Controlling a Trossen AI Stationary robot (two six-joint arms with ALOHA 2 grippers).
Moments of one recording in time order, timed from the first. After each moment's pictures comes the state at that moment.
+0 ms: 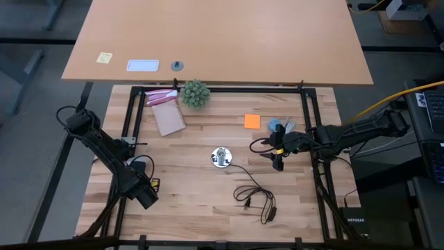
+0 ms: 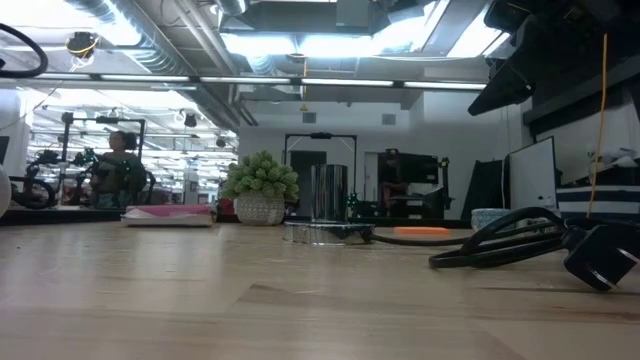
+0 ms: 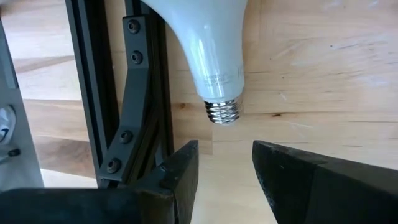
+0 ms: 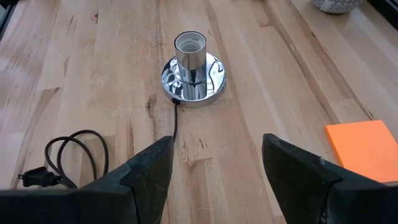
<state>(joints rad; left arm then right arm) -0.83 1.49 0.89 -1.21 0.10 -2.33 0.19 0.94 0.63 -0.39 0.22 0.26</state>
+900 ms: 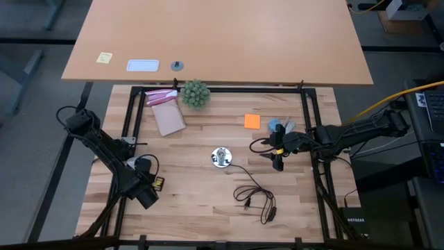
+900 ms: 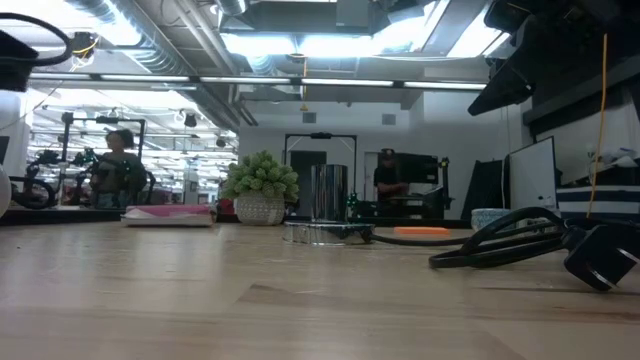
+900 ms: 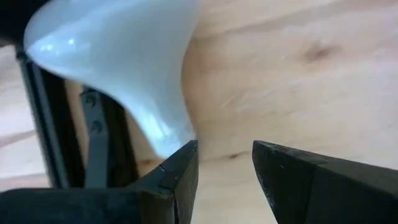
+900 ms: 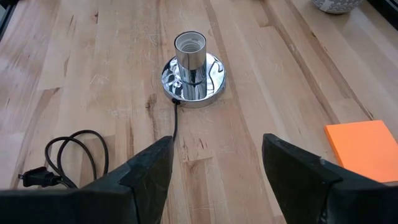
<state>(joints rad) -0.83 1.49 0.89 -1.21 -0.13 -2.20 0.19 0.94 0.63 -0.39 0.22 0.26</state>
